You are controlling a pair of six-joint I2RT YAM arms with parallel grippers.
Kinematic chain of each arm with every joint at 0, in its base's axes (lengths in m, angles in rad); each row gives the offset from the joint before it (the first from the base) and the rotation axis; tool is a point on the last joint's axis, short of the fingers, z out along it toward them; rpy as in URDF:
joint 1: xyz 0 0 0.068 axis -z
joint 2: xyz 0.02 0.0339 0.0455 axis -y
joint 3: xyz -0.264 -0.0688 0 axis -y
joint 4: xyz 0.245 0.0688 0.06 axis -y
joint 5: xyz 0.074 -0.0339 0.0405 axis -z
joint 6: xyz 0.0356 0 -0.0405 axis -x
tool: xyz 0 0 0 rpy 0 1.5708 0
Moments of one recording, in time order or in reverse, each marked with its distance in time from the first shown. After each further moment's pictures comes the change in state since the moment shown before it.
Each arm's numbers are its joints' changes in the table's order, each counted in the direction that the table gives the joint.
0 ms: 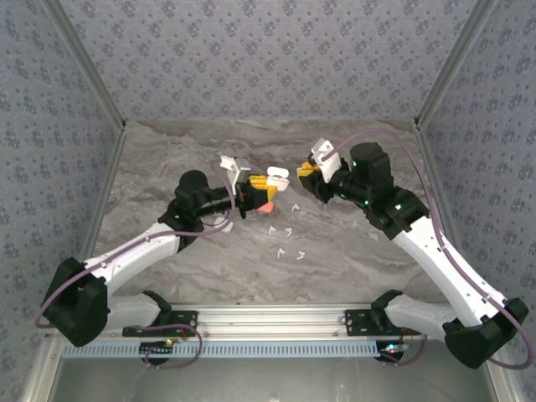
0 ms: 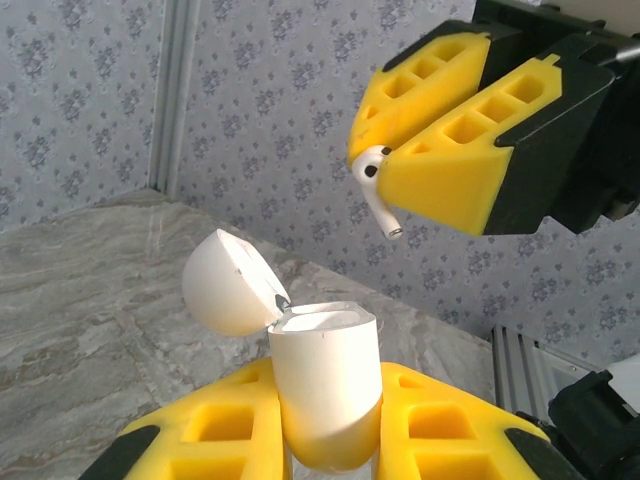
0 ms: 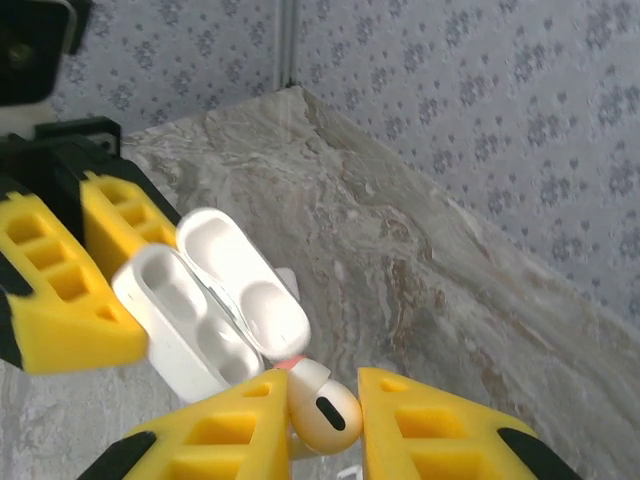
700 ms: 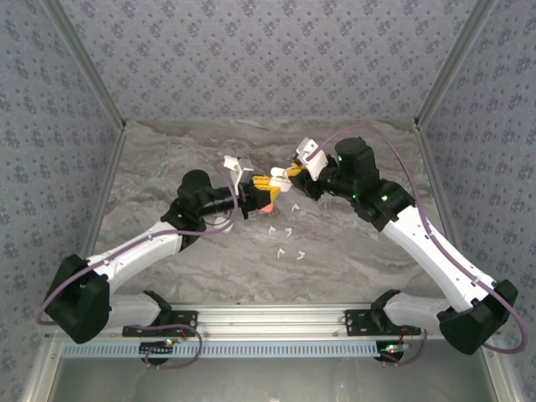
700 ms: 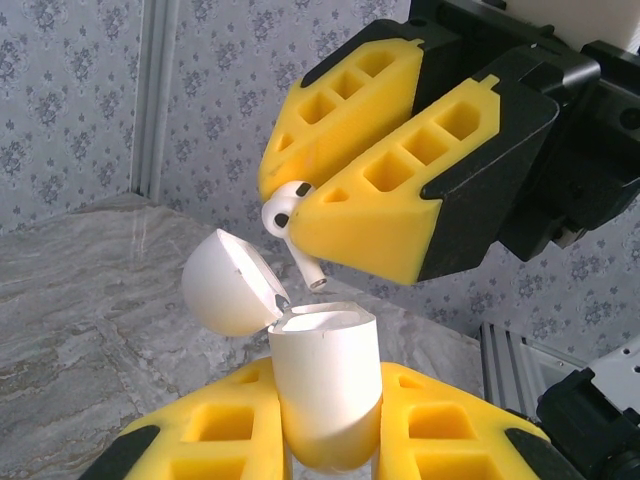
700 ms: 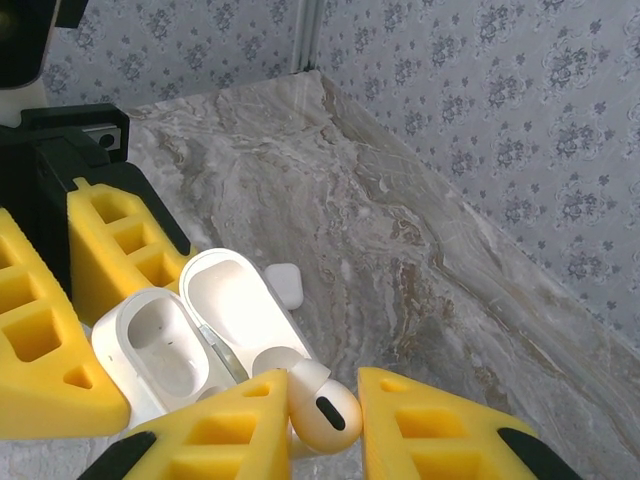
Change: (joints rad) left arm 0.012 -0.016 0.009 0.014 0.016 0.000; right arm -0.034 -0.082 0.031 0.004 0.006 0.059
